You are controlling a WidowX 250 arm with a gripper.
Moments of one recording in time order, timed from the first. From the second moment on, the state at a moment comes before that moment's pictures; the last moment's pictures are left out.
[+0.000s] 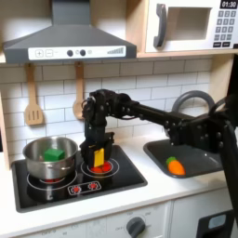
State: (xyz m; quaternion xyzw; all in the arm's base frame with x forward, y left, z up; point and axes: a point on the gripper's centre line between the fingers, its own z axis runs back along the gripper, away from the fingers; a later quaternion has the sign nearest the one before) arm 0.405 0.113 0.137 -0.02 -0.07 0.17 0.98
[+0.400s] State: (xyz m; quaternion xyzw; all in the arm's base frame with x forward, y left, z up) arm 0.398 0.107 0.140 -0.05 -0.05 0.15 0.99
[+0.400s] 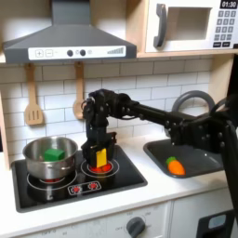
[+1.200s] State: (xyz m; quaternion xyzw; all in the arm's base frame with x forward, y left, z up) arm 0.396 0.112 0.188 -0.08 -0.11 0.13 0.98
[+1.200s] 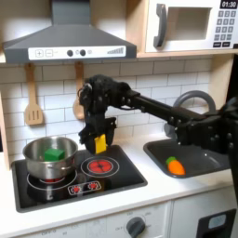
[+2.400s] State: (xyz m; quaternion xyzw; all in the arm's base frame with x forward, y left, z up) arm 0.400 0.176 0.226 -0.06 -0.16 0.22 0.96
